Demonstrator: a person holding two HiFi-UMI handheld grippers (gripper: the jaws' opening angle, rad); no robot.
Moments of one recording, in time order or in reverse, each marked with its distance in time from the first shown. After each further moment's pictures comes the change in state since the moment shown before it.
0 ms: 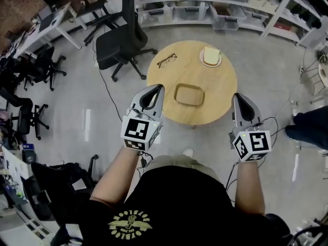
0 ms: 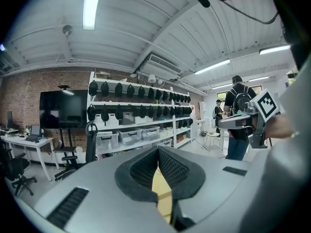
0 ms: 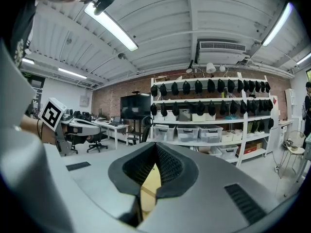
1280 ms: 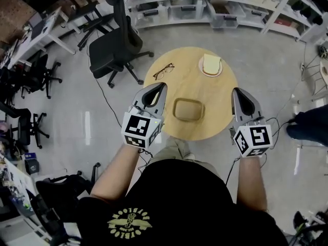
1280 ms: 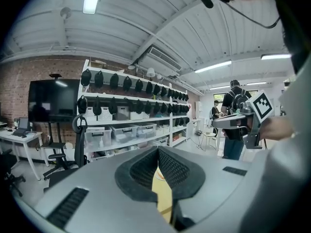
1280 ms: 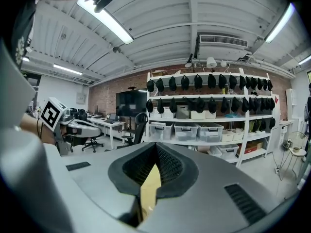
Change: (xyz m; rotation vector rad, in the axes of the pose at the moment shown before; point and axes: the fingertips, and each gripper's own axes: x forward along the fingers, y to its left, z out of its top) left arm 0.120 0.055 -0.006 -0.033 0.034 -0.078; right arm 0.121 -0.050 0.008 -0.003 0.032 -0.017
